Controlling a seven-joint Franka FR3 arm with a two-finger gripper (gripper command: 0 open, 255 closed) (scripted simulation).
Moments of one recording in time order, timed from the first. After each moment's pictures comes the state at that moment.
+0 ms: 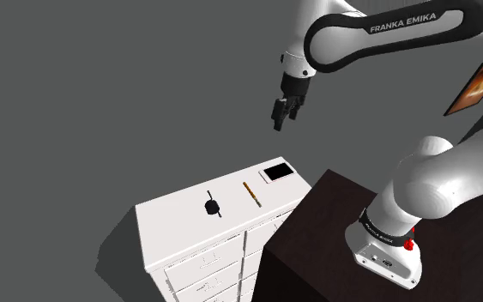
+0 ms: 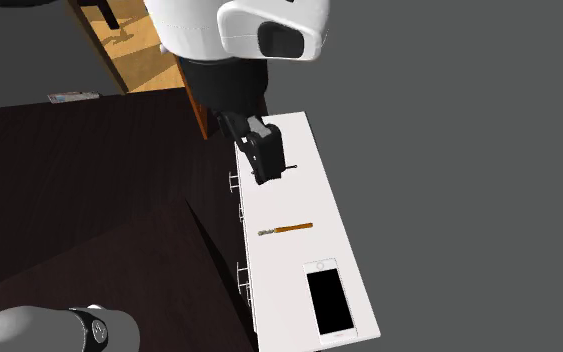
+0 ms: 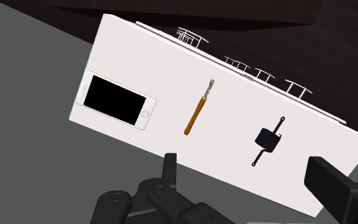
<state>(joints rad) 0.04 -0.62 0.04 -2.55 0.04 1.97 0.02</state>
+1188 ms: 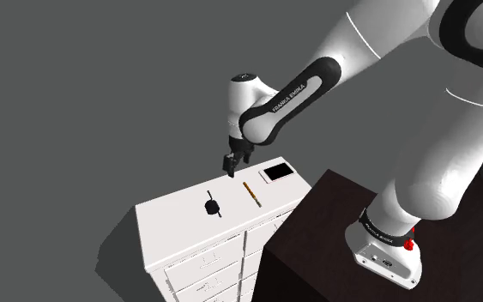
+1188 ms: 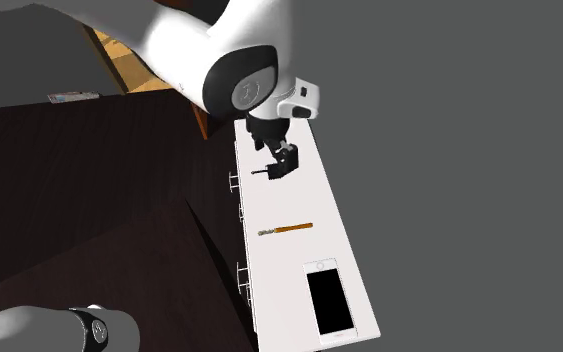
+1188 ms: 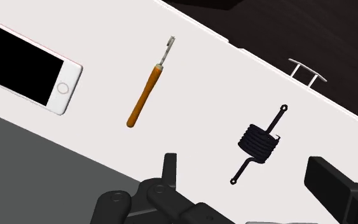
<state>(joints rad) 0.11 0.04 0.18 -2.44 0.00 2.48 0.19</state>
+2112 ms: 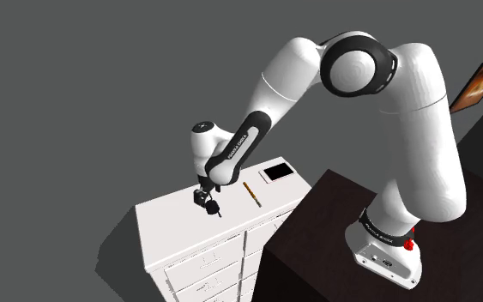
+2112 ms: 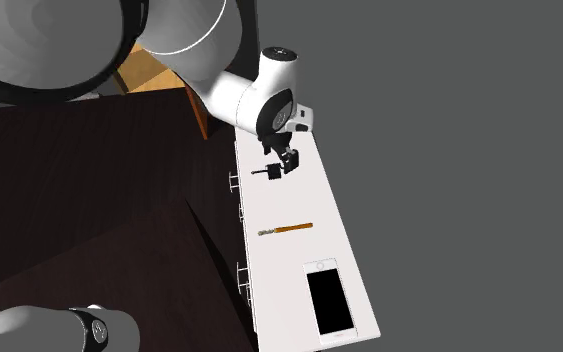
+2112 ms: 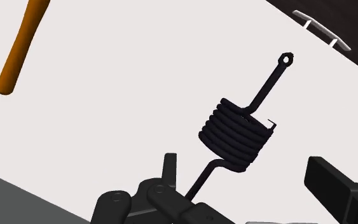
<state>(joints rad) 0.24 0.60 0.15 -2.06 -0.15 2.63 0.35</state>
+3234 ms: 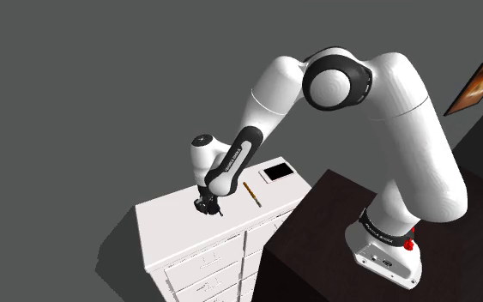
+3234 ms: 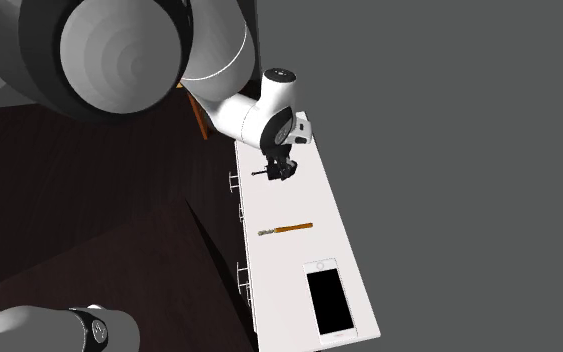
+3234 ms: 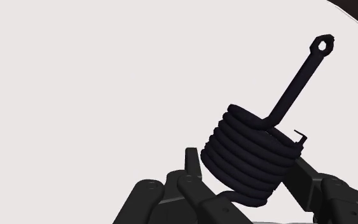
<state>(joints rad) 0.27 0.73 0.13 -2.00 -0.17 2.69 0.36</state>
